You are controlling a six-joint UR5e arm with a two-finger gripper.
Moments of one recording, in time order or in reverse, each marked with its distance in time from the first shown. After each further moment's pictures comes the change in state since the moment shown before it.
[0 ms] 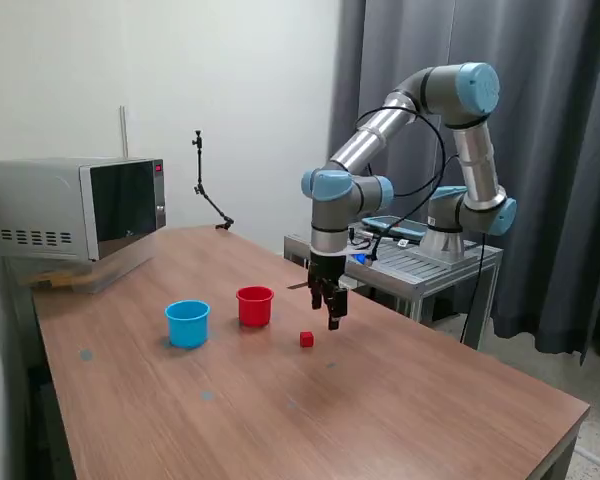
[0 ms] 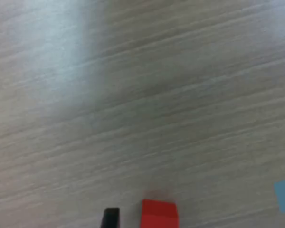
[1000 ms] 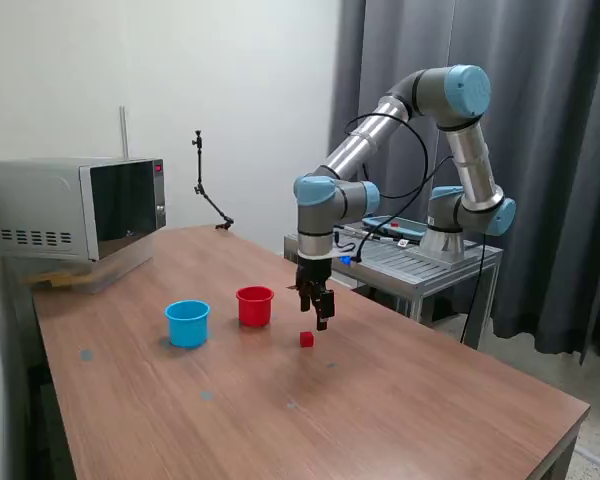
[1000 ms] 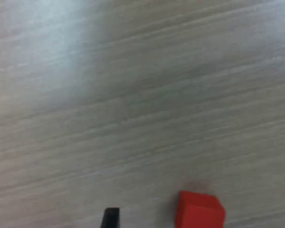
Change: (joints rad) arm -0.053 0.023 0.003 -0.022 0.023 -0.098
